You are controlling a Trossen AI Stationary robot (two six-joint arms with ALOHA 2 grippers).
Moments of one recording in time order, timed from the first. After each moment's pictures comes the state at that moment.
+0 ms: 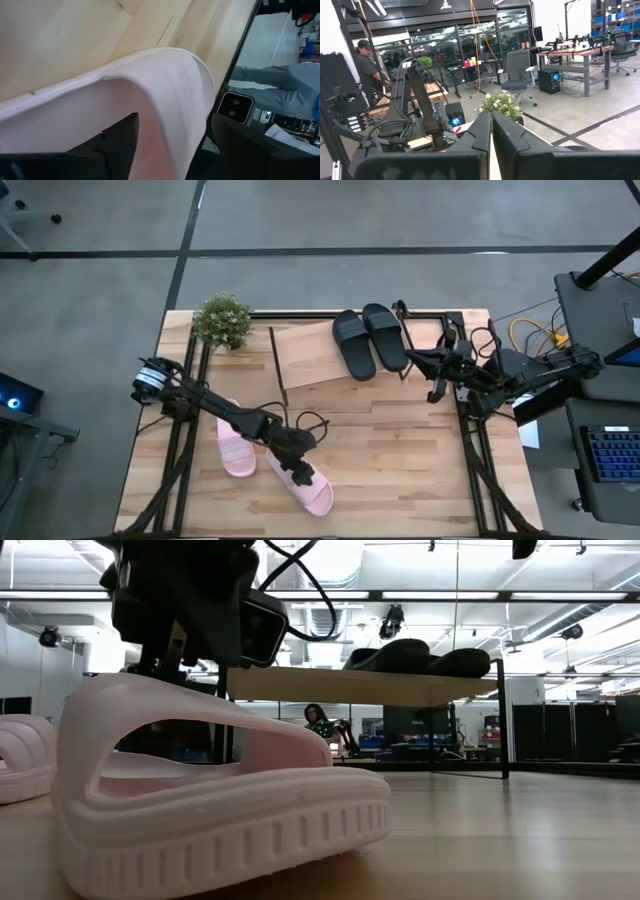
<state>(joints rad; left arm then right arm) -0.34 1.75 0.98 -0.01 0.34 -1.15 0.27 0.63 0.65 0.12 0.60 0.10</state>
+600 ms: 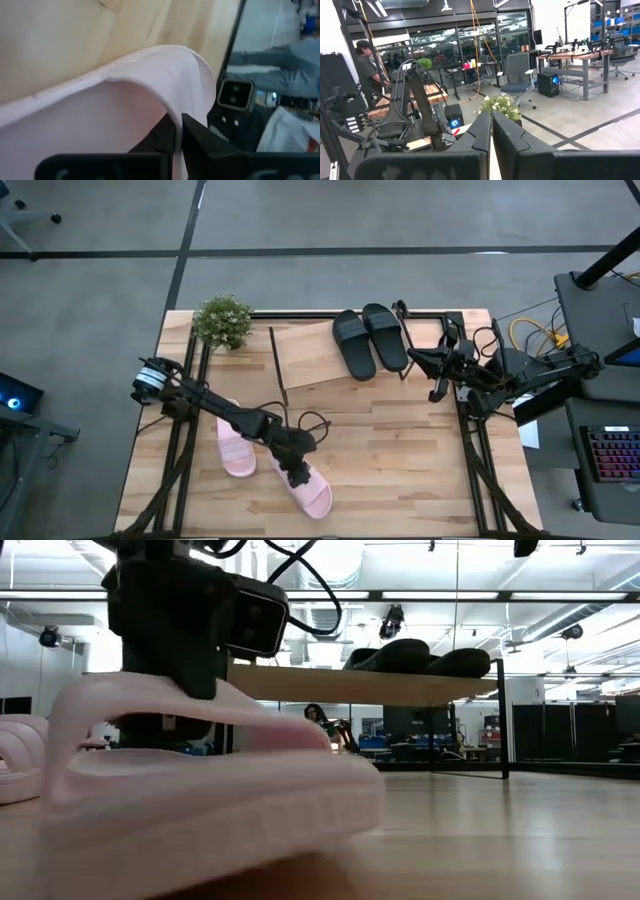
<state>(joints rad) -0.34 1.75 0.97 0.00 0.39 -1.02 0.27 0.62 0.65 0.12 0.60 0.08</state>
